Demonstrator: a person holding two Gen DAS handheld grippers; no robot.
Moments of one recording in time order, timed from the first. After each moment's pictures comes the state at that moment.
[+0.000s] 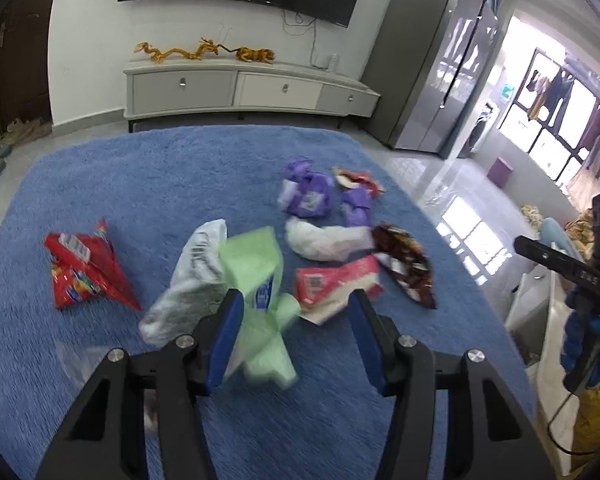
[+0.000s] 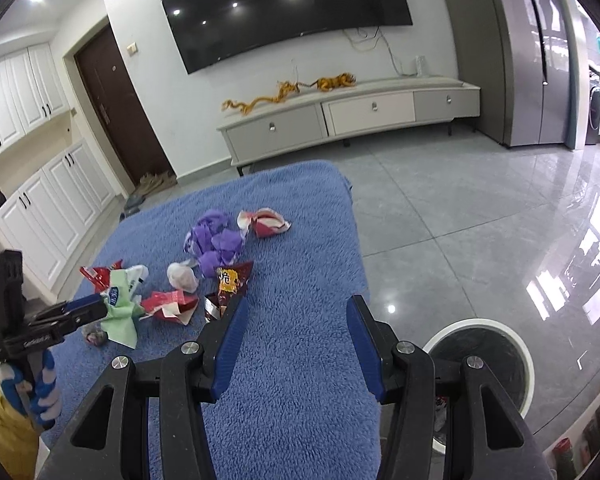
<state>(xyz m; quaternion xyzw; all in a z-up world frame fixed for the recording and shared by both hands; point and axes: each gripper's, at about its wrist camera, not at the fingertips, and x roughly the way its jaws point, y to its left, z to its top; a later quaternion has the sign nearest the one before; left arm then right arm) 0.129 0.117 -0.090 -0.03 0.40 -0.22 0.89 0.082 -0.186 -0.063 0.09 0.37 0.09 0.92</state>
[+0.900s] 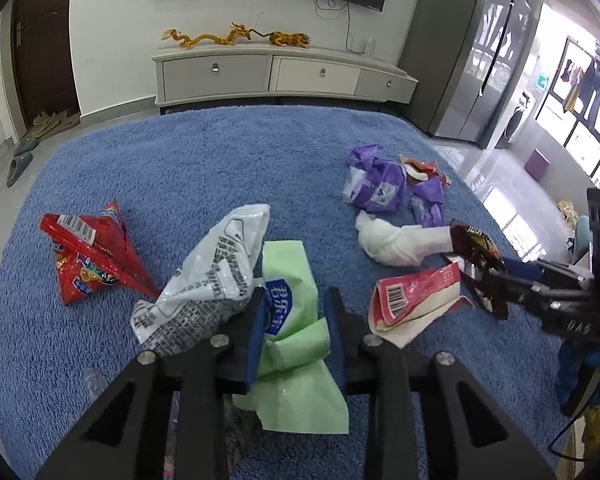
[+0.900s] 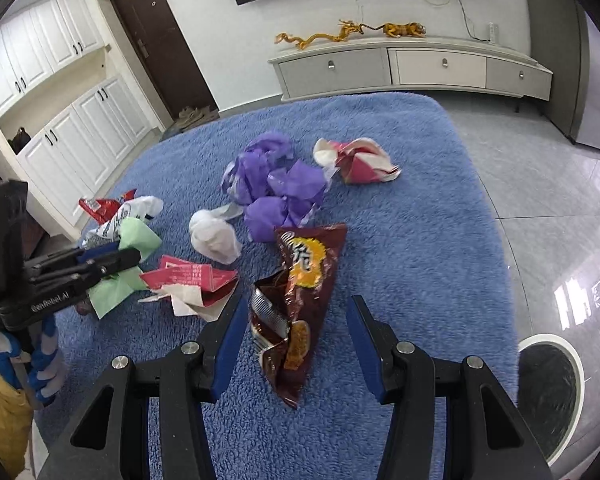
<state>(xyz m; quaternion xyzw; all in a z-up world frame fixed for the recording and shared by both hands) 0.164 0.131 -0.117 -0.02 0.43 -0.16 0.89 0.144 -0.103 -0.122 0.04 0.44 0.19 0.88</state>
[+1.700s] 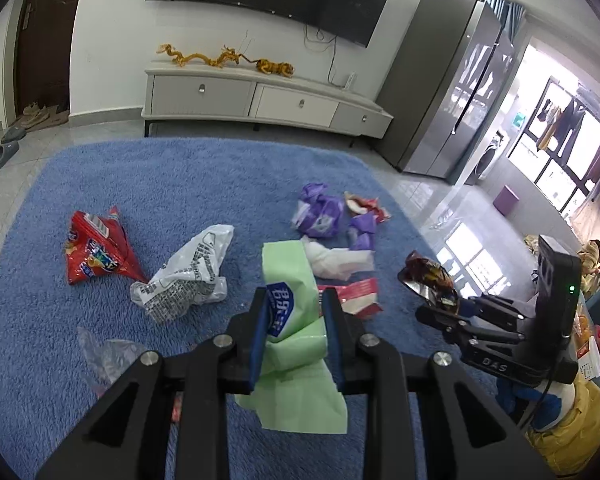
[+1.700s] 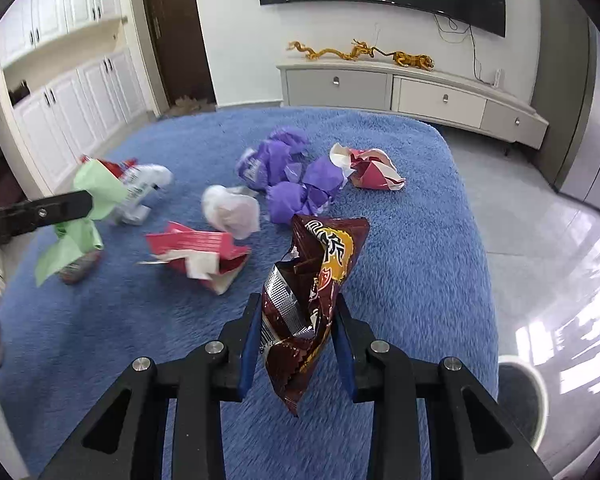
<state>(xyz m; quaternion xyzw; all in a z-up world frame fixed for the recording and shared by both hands) 0.109 0.139 -0.067 -0.08 0.38 -0.20 0.90 0.106 -0.090 -0.114 -0.02 0.41 0.18 0.90</state>
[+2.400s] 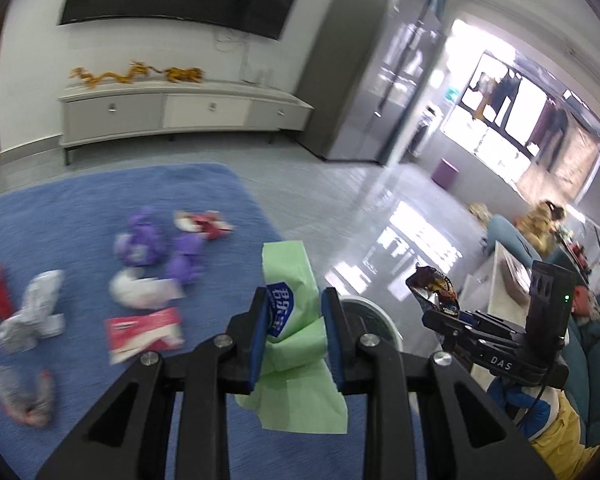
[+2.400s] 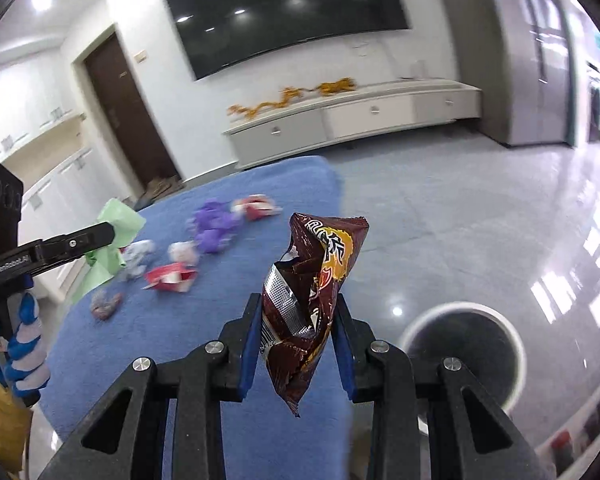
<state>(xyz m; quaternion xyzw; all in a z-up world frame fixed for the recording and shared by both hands) 0.091 -0.023 -0.023 -0.05 0.37 -0.33 0.87 0.006 -0.244 -0.062 0.12 0.35 0.08 0.93</state>
